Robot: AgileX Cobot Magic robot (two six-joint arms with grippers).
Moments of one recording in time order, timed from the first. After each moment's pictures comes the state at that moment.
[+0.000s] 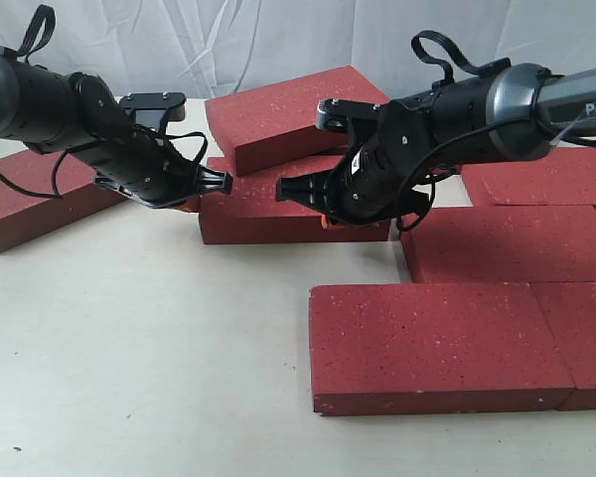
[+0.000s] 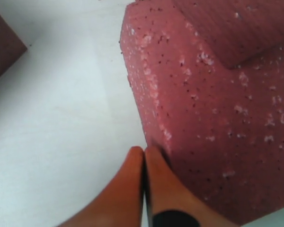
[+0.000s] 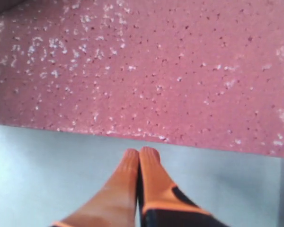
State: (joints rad) left arm -0.32 2.02 -1.22 -0.47 0.38 0.25; right arm 0.55 1.97 -1.22 0.06 0.39 0.41
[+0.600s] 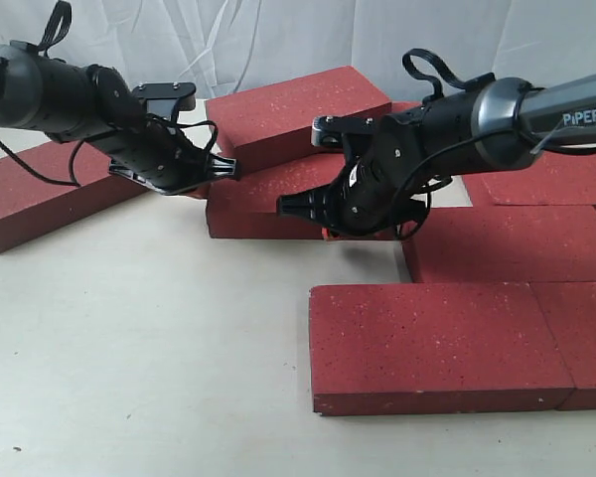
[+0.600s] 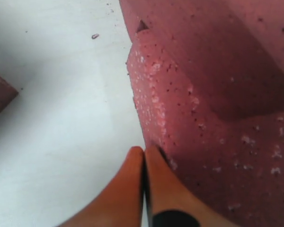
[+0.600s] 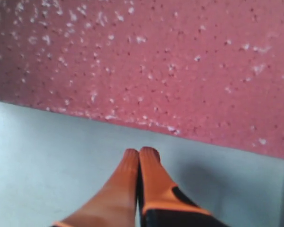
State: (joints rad) left arm -0.32 2.09 -1.34 -0.47 0.39 0.25; right arm 0.55 2.02 -1.22 0.06 0.37 0.35
